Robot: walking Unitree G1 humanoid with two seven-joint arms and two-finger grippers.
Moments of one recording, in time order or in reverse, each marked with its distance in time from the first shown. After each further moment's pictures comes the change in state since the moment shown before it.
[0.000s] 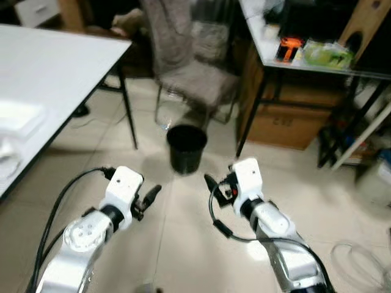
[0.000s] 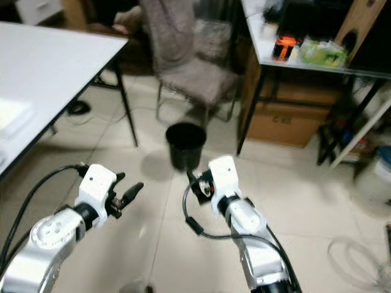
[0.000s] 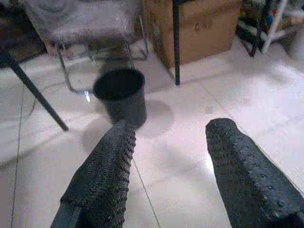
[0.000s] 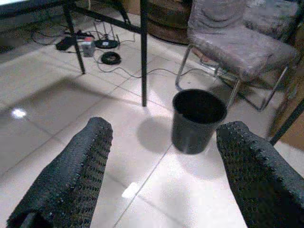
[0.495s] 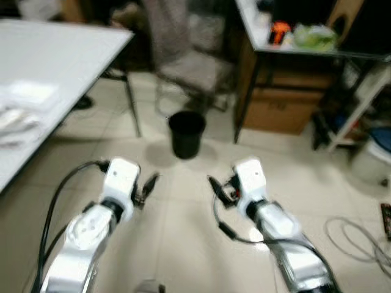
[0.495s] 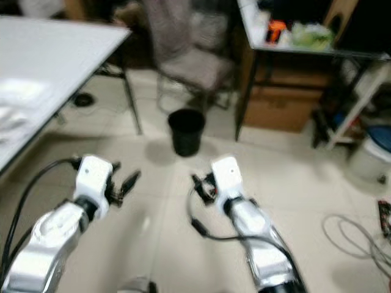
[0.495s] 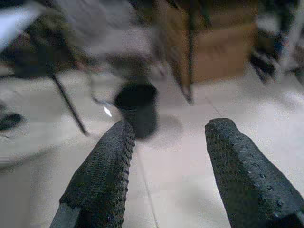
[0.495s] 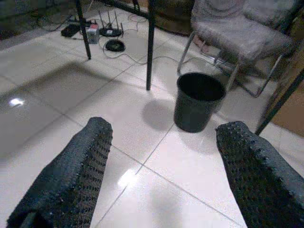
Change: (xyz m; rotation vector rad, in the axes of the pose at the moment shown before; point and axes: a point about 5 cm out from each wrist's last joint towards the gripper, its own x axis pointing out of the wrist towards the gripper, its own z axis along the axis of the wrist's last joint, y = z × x) left arm 0.004 0.011 0.022 -0.036 -0.134 0.167; right arm -0.003 -0.007 -0.003 -0.036 0.017 0.004
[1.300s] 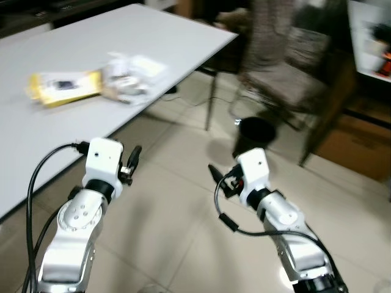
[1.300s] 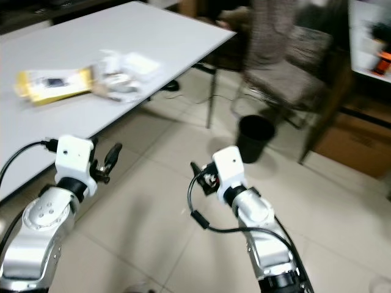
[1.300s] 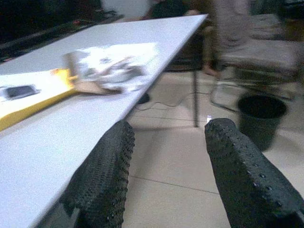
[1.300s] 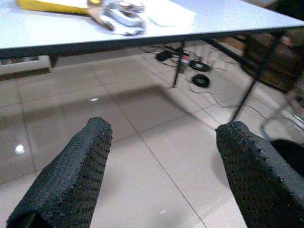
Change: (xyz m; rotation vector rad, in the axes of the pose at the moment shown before) left arm 0.004 0.022 0.028 0.061 -0.105 0.169; right arm 0.008 -0.002 0.025 -0.034 -0.114 0.029
